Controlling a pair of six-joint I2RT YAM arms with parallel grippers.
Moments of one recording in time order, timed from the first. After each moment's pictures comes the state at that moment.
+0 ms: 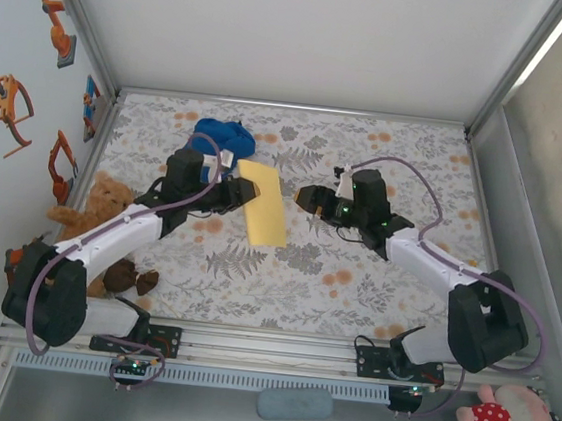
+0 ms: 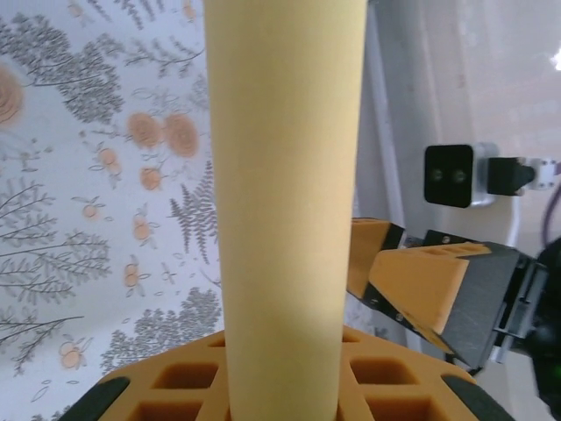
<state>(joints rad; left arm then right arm) -0.47 1.30 0.78 0.02 0.63 -0.88 0.51 1.40 0.80 0.08 -0.53 0.80</state>
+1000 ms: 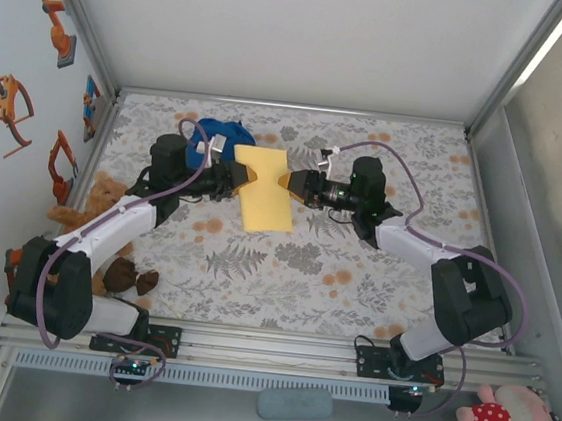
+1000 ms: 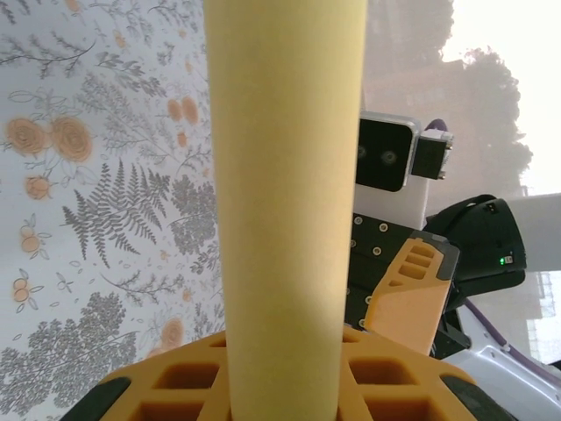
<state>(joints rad) -0.36 1.34 0.82 0.14 0.89 -1.00 0.49 1.55 0.86 0.52 -0.90 1.04</state>
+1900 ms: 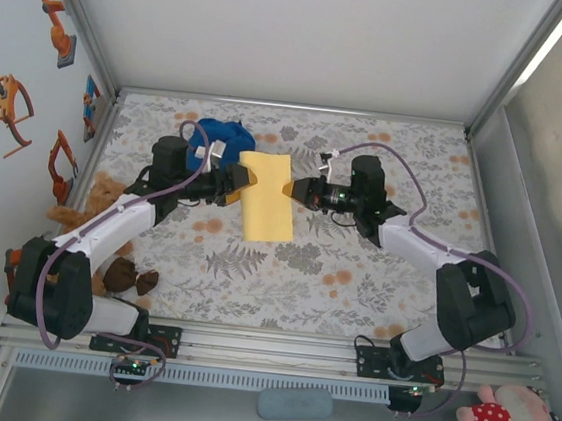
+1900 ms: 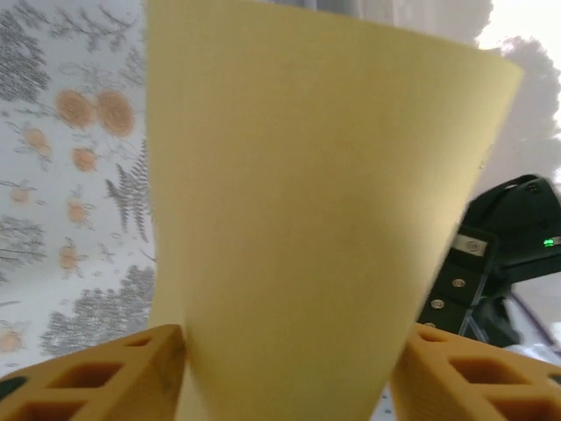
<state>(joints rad) -0.34 1.34 0.84 -0.02 0.87 -0.90 0.49 1.50 0.89 0.28 -0.87 0.91</state>
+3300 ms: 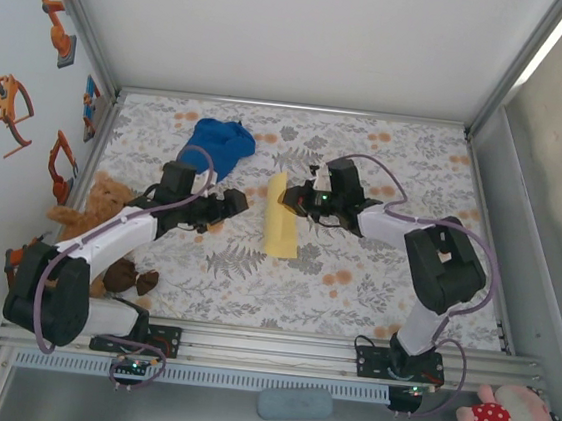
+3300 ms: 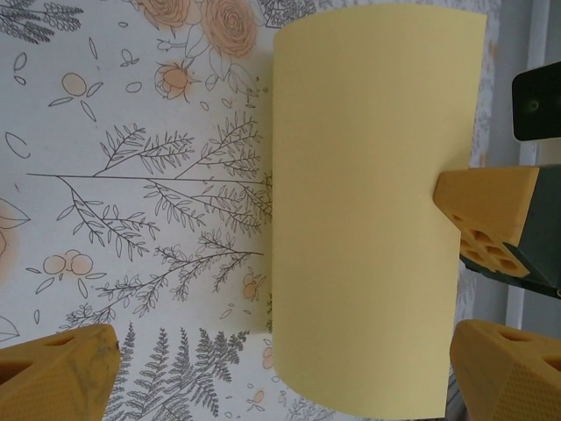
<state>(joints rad) -0.41 1.32 0.71 -0.22 0.49 -0.75 0.52 1.78 0.95 0.24 -0.72 1.00</state>
